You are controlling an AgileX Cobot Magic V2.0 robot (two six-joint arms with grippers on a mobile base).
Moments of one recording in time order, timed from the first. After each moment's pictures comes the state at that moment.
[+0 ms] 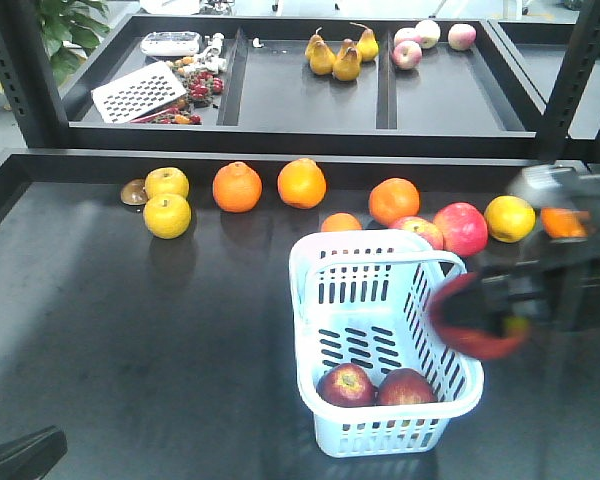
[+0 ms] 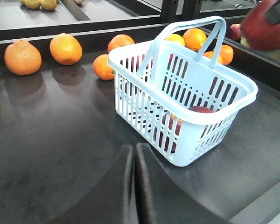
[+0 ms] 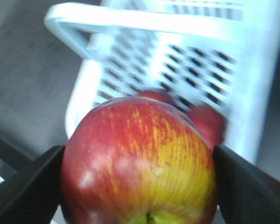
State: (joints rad) left arm -0.09 0.39 -0.11 1.75 -0.50 -1.78; right arm 0.10 1.31 -0.90 0.64 0.82 -0.54
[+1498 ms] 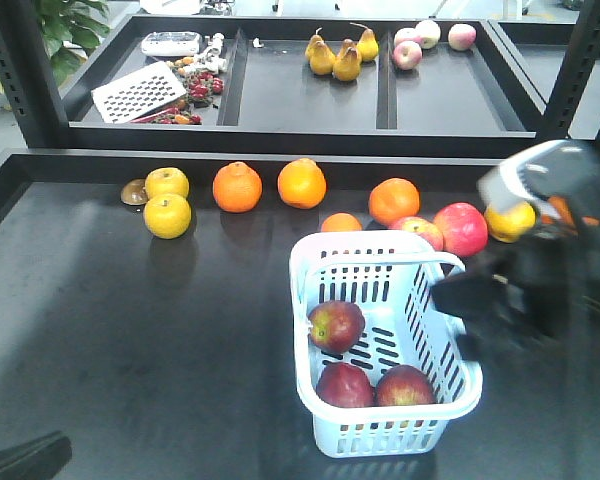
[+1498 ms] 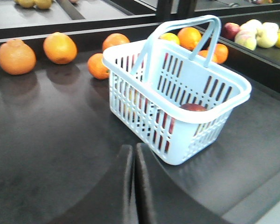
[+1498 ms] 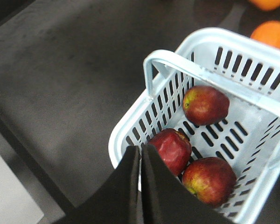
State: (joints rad) left arm -0.09 0.39 -0.11 1.75 -0.53 -1.78; right arm 0.26 1.05 -0.88 0.59 0.78 -0.66
